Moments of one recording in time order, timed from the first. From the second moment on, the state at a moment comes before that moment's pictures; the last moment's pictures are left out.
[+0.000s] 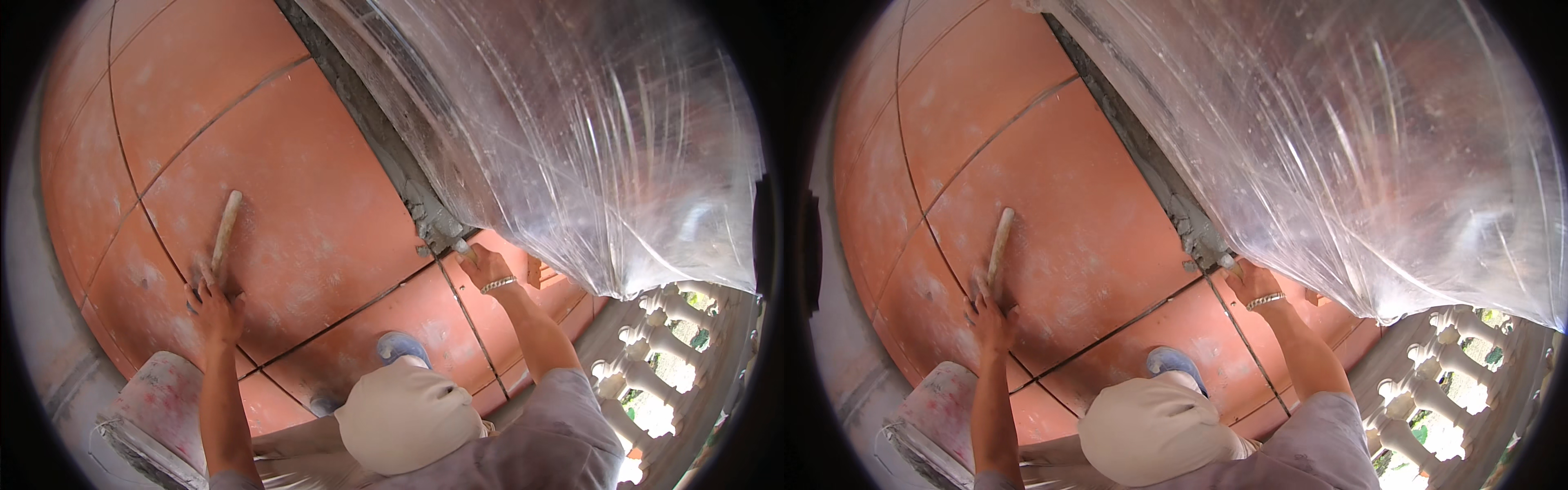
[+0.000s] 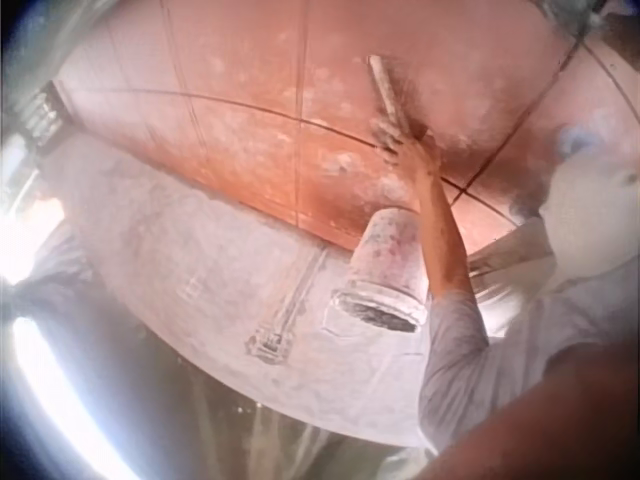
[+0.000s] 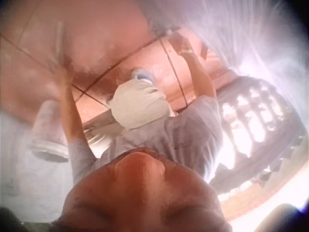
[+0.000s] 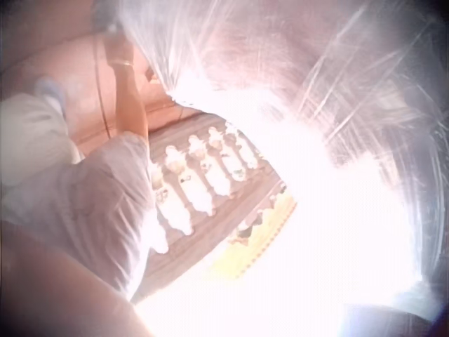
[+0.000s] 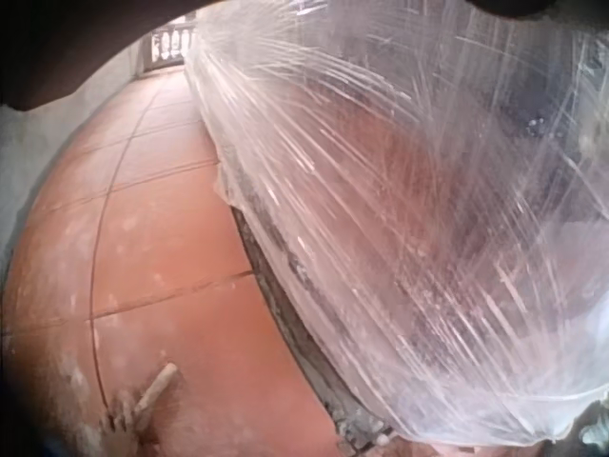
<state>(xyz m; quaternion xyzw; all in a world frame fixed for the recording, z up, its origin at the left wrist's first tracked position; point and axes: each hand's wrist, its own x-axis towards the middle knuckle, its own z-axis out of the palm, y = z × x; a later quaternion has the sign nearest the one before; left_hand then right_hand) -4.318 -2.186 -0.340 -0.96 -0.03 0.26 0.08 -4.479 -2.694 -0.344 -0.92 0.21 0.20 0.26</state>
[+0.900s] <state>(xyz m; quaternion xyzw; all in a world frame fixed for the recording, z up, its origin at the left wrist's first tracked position) -4.317 -2.184 -0.334 -0.97 -0.04 0.24 0.03 -4.456 -2.685 -0.344 -0.86 0.29 0.28 0.30</state>
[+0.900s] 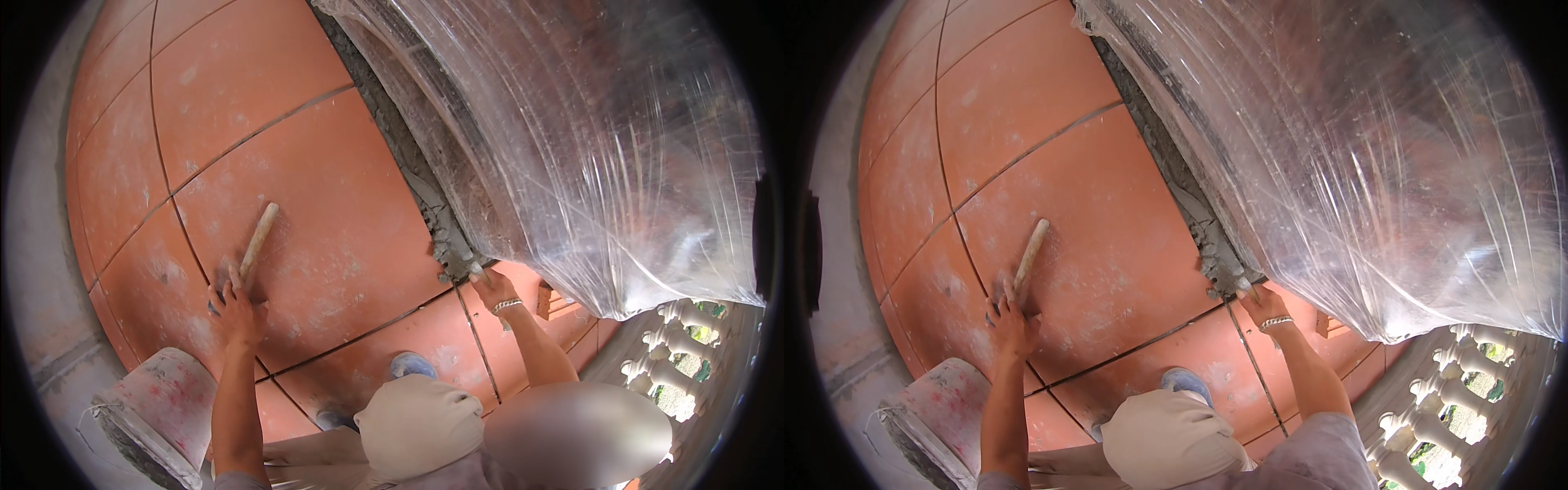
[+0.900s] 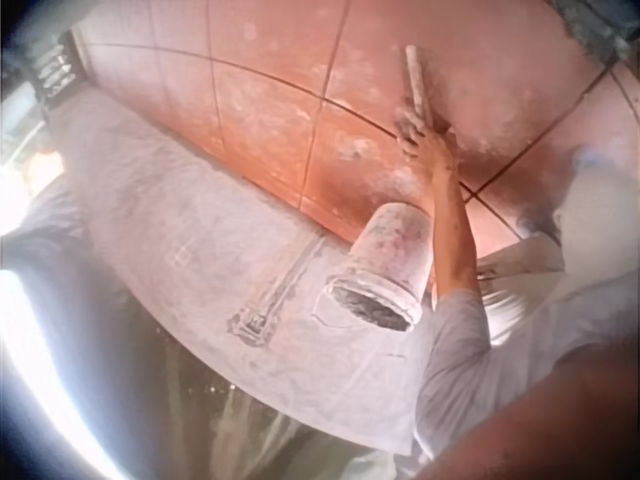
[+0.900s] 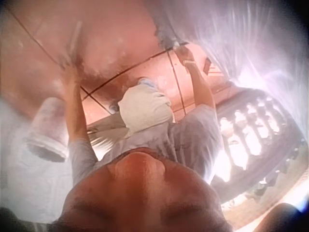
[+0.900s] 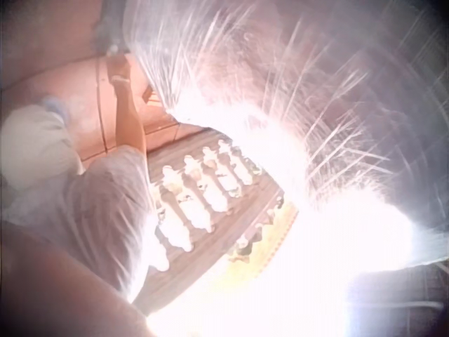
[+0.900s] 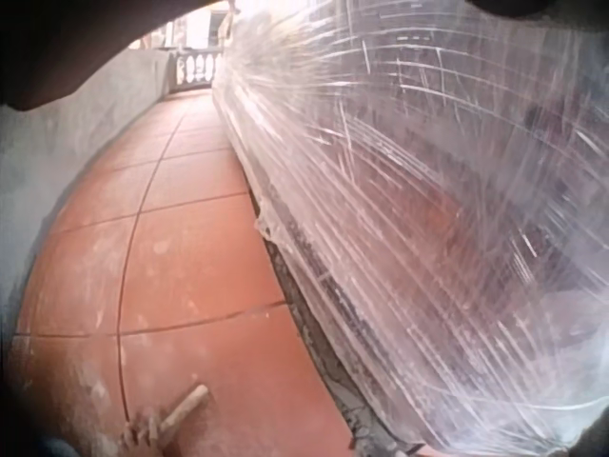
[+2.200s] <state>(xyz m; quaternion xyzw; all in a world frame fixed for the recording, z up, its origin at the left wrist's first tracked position) -4.322 -2.165 -0.352 -0.98 -0.07 0.19 0.00 -4.359 -2.576 -0.293 -0.91 0.12 0.24 0.31</state>
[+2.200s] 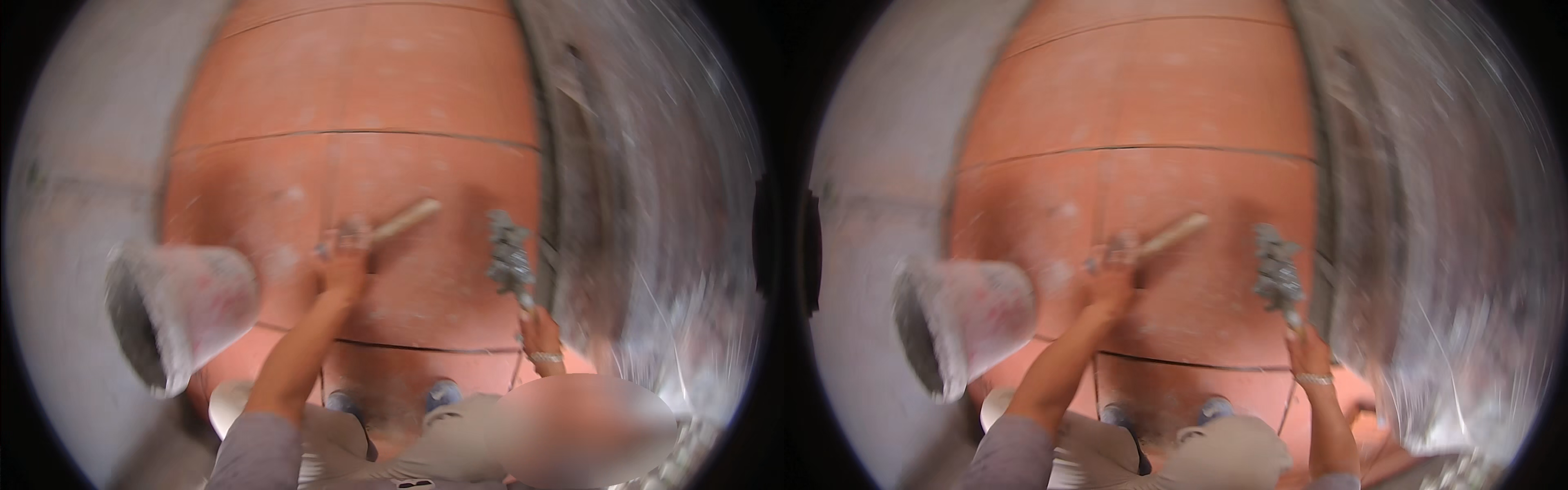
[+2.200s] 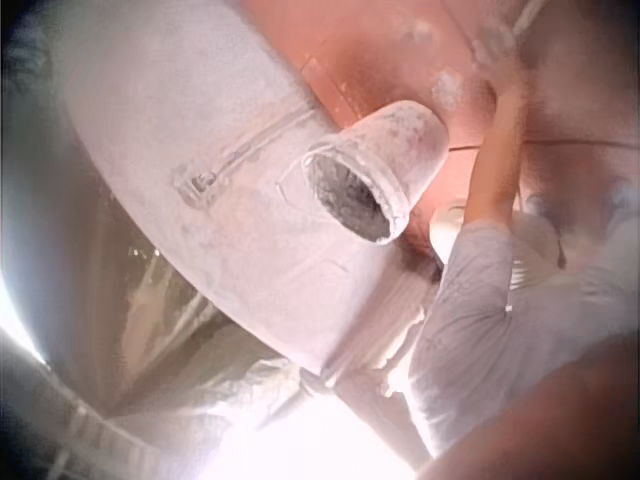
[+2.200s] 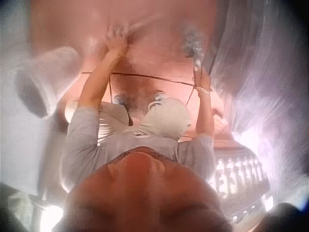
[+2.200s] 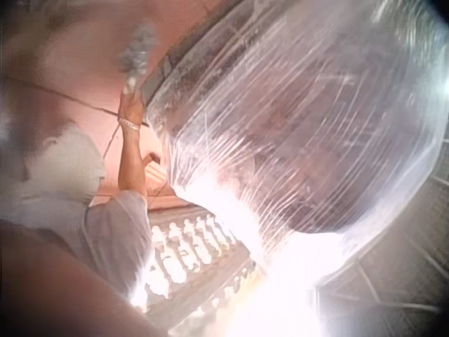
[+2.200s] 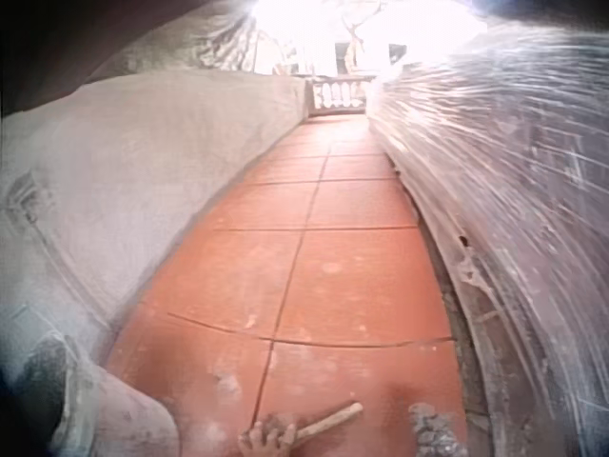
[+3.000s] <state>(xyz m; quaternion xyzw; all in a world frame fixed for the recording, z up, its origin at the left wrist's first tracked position) -4.343 -2.174 -0.378 -0.98 -0.14 0.16 0.02 -4.313 -2.153 -0.078 -0.71 -0.57 -0.04 0.41</state>
